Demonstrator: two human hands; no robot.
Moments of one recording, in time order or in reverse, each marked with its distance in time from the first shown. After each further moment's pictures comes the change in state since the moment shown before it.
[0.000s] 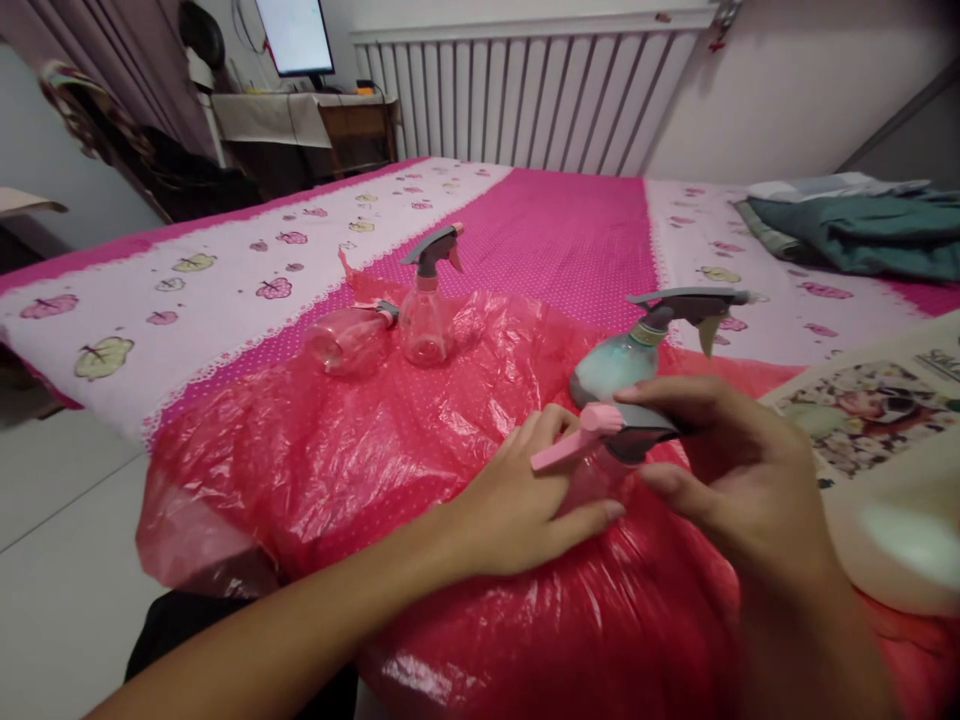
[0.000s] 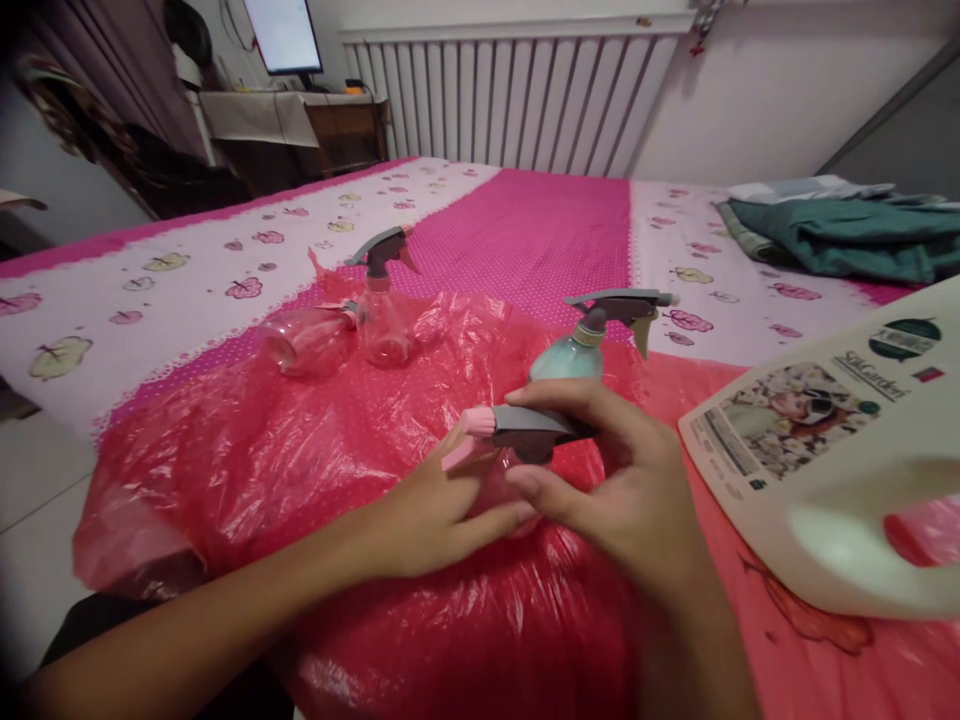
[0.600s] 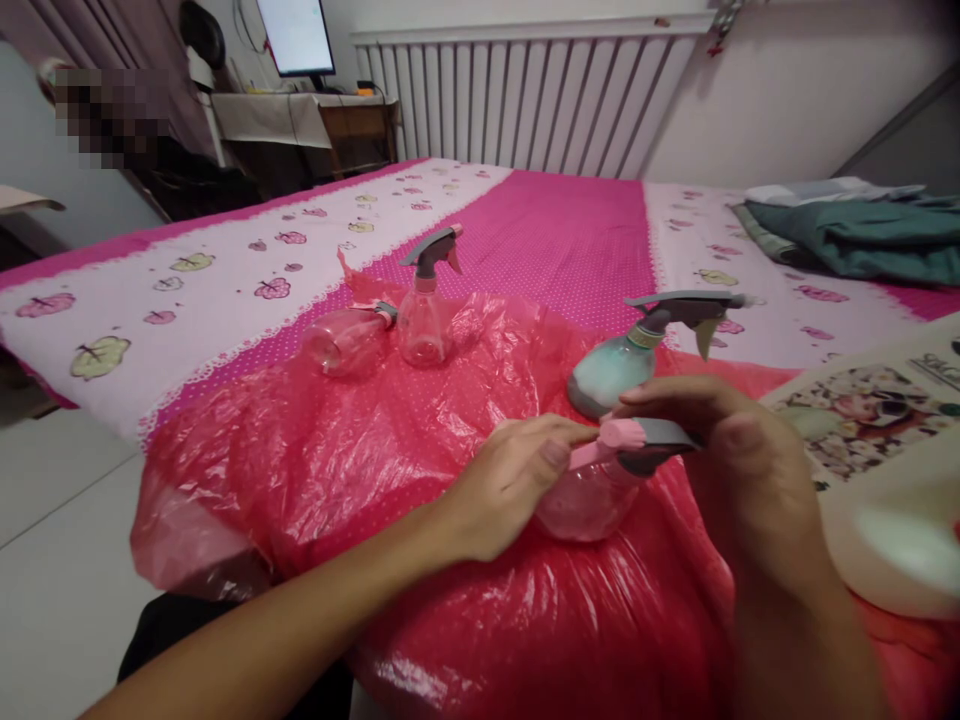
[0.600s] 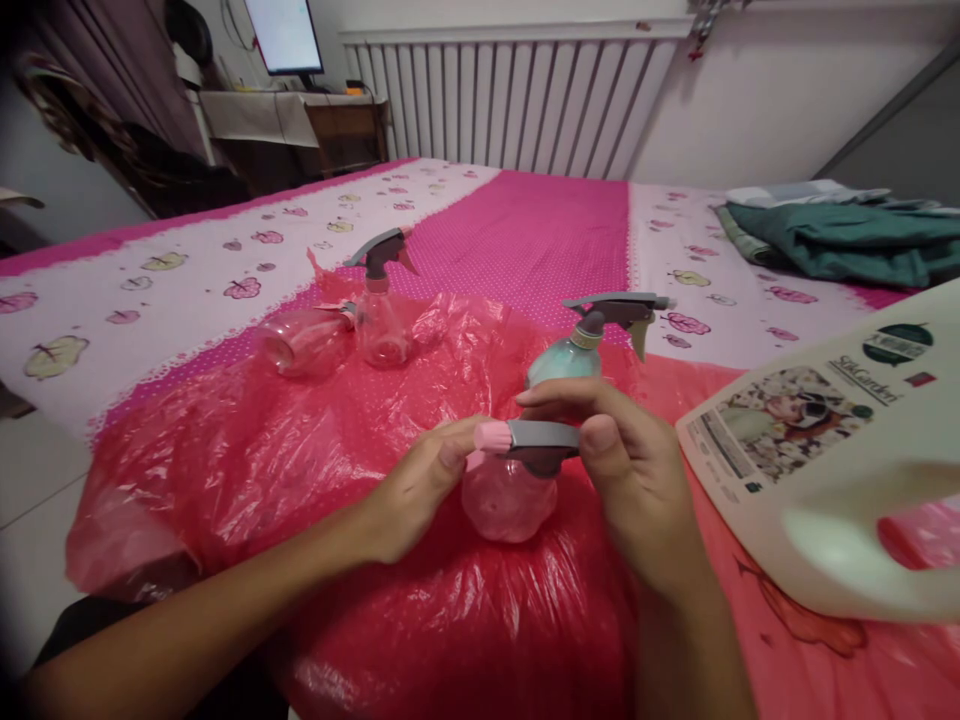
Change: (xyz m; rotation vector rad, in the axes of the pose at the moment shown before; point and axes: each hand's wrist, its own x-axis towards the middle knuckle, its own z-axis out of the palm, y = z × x) left_hand -0.001 -0.008 -0.007 -0.364 0.096 -0.011; right_hand -0.003 0.007 -0.002 0.163 0.073 0.120
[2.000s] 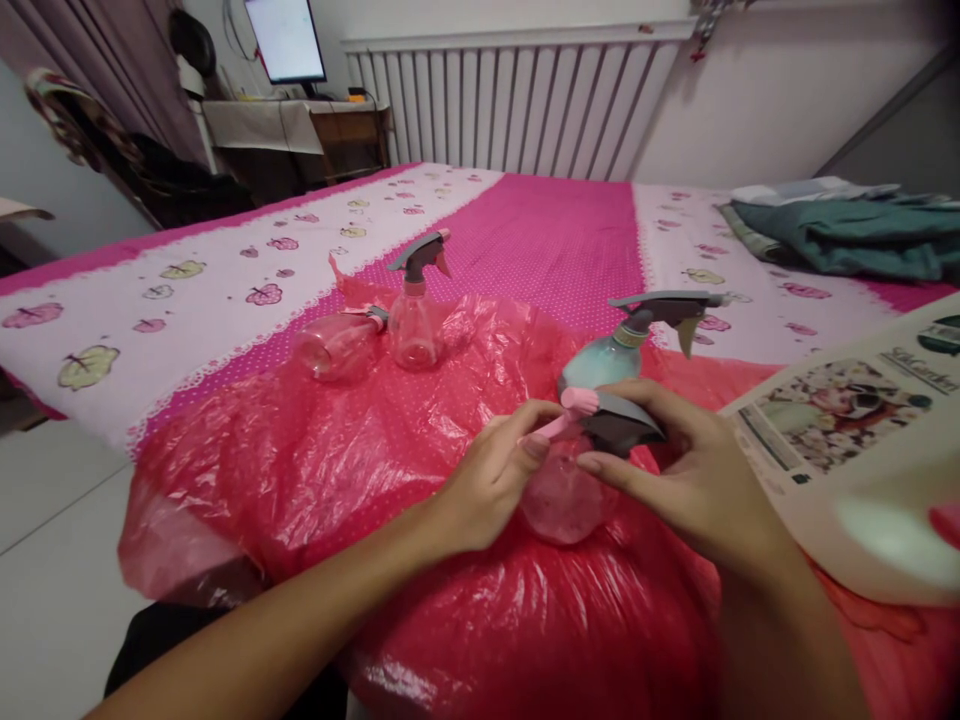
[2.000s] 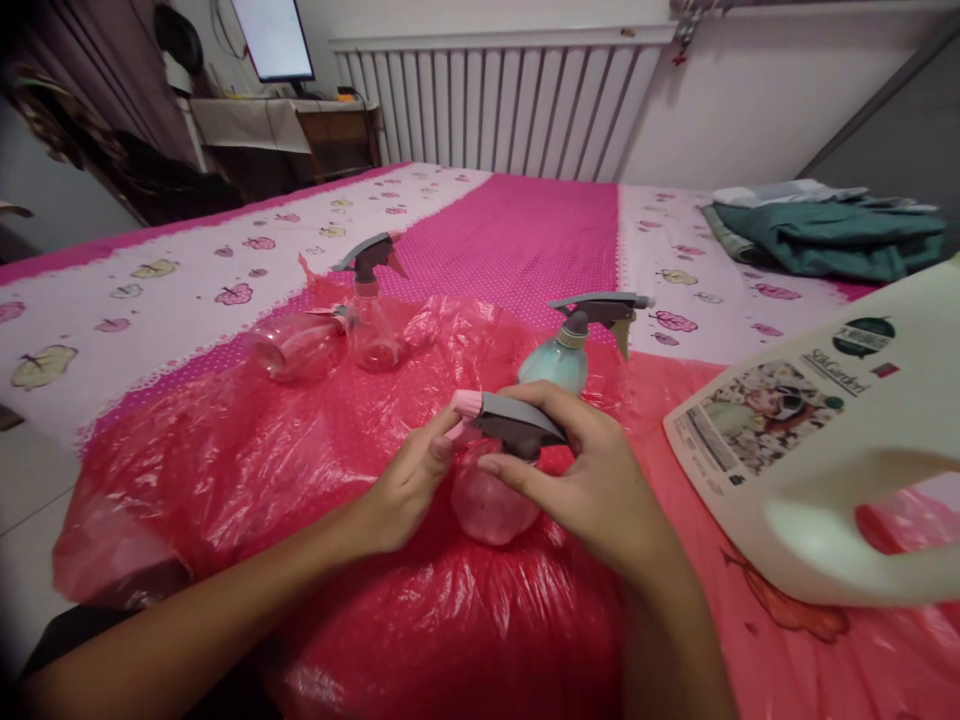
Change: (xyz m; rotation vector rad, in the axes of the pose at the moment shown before) left_hand 0.003 -0.010 0.004 -0.067 0.084 -0.028; right_hand 0.008 -0.005 0.004 -0.204 -0.139 -0.025
